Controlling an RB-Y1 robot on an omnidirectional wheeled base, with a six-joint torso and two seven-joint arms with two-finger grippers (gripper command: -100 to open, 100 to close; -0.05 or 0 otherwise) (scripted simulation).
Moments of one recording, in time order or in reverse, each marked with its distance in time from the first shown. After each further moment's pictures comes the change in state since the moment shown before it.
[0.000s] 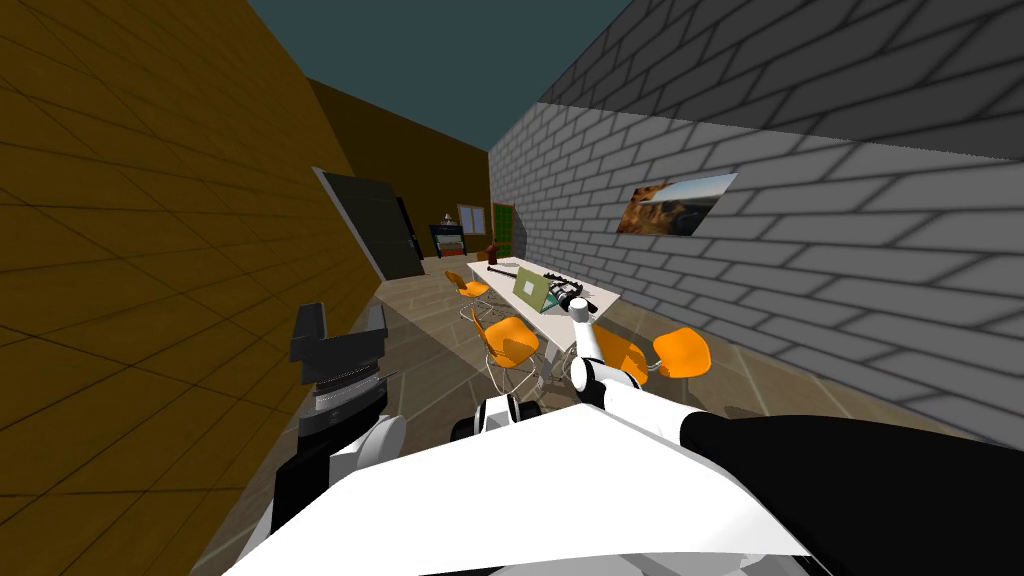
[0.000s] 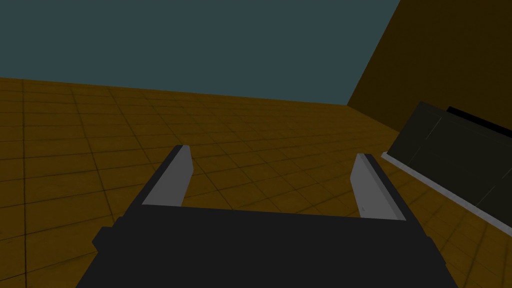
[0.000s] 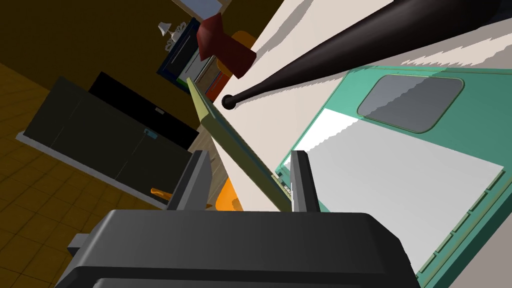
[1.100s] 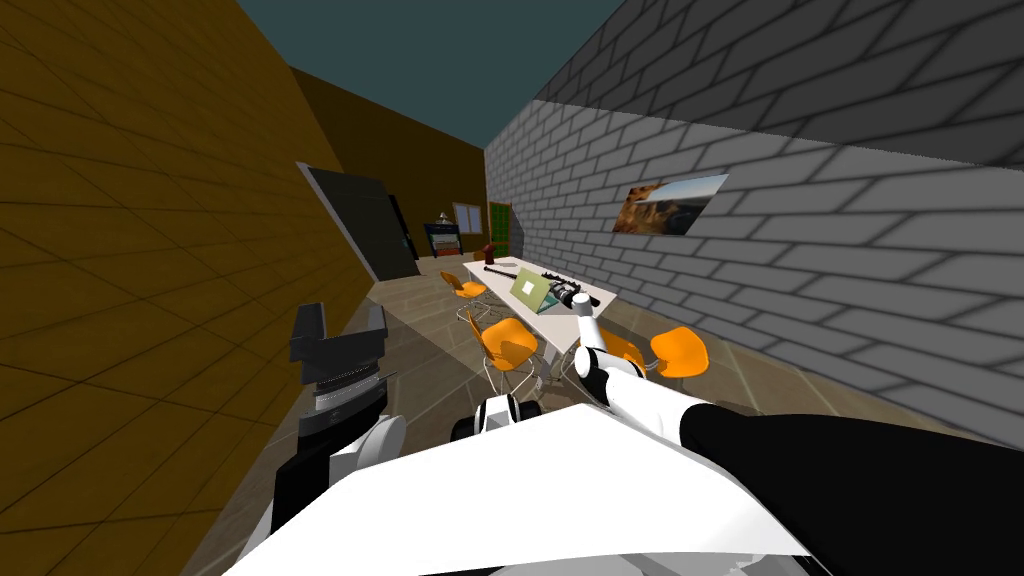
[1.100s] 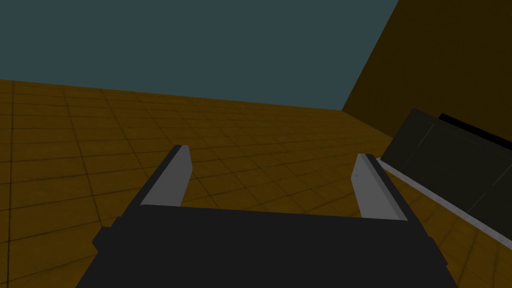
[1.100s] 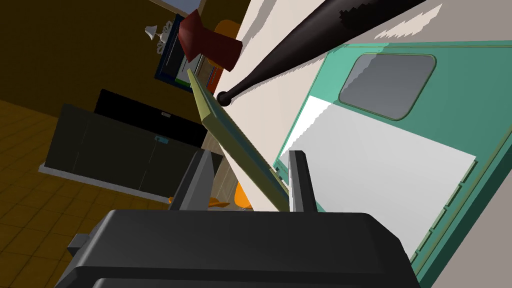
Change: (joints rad) left arm 0.000 0.000 0.000 0.000 0.000 0.000 0.000; right arm -0.075 -0.084 -0.025 0.126 0.077 0.098 -0.259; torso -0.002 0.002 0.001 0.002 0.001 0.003
